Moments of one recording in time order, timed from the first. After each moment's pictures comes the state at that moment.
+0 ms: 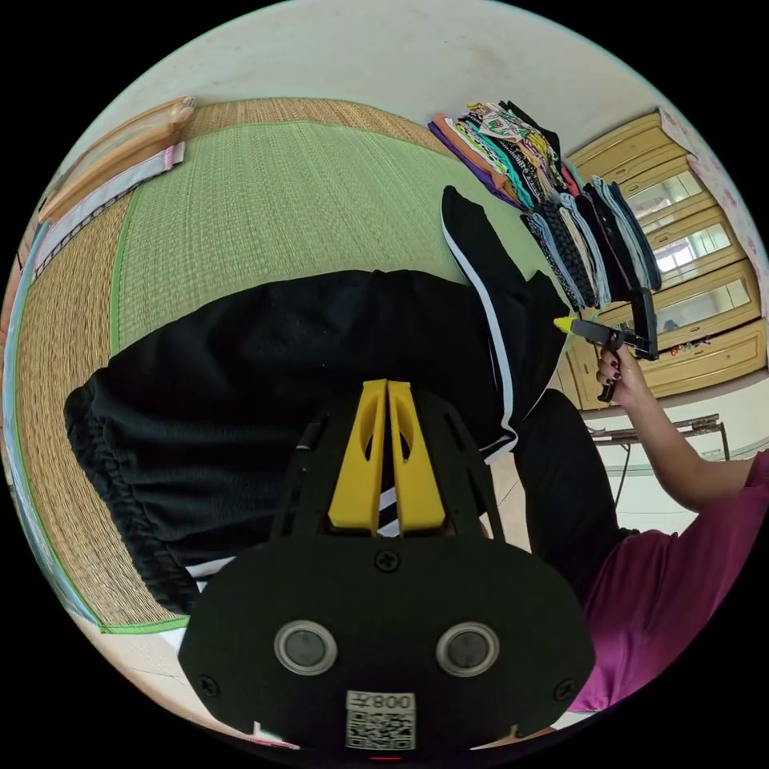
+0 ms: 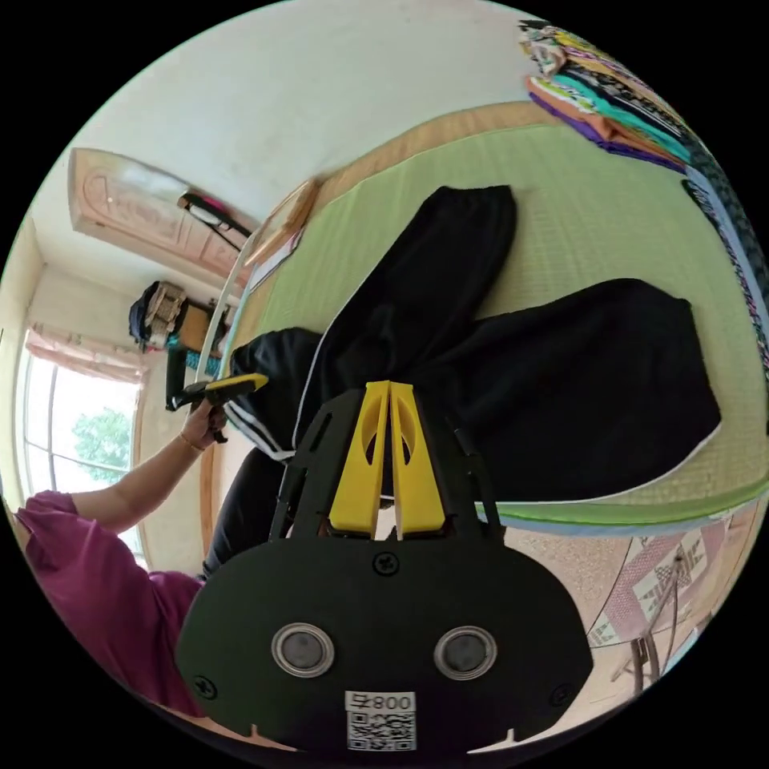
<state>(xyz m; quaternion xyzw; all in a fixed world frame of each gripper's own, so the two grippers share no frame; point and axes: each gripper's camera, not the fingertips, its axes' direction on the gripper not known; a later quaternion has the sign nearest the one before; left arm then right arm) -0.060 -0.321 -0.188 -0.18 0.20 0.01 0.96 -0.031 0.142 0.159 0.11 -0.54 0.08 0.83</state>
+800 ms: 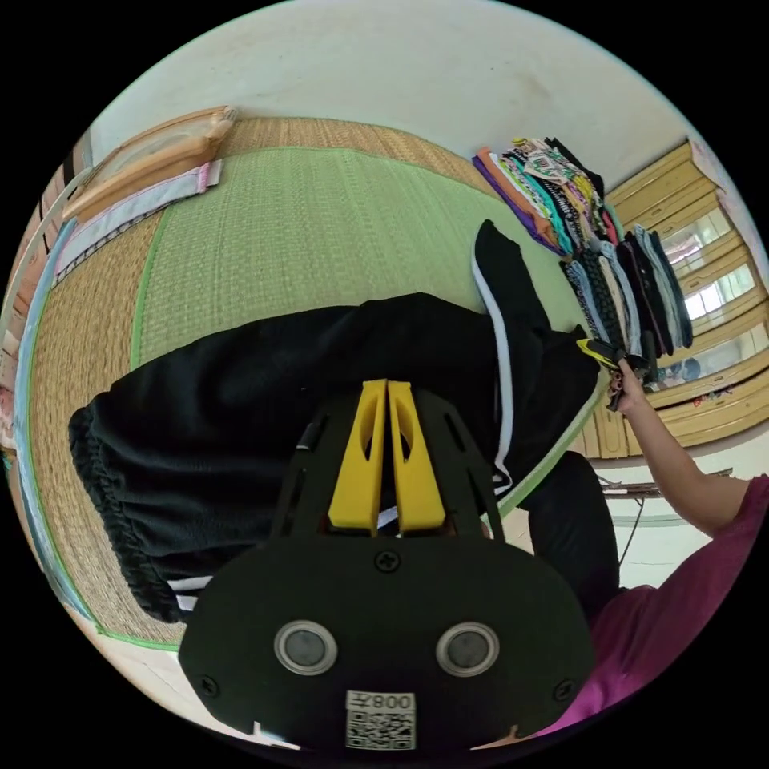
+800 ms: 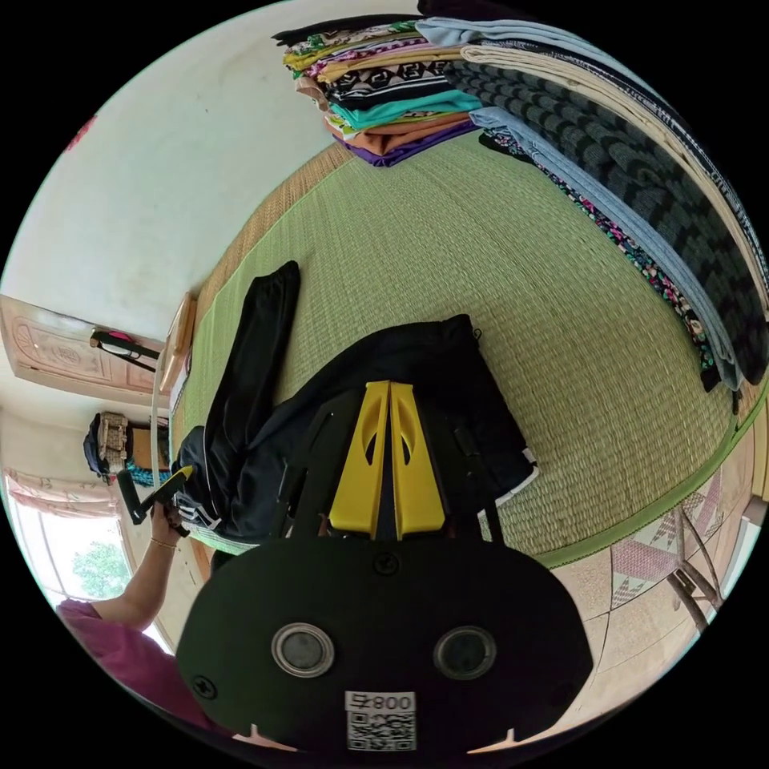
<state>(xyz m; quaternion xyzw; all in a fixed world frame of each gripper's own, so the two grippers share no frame) -0.023 -0.342 -0.106 -0.11 0.22 -0.03 0.97 0.064 0.105 0.331 0.07 -0.50 0.24 0.83</state>
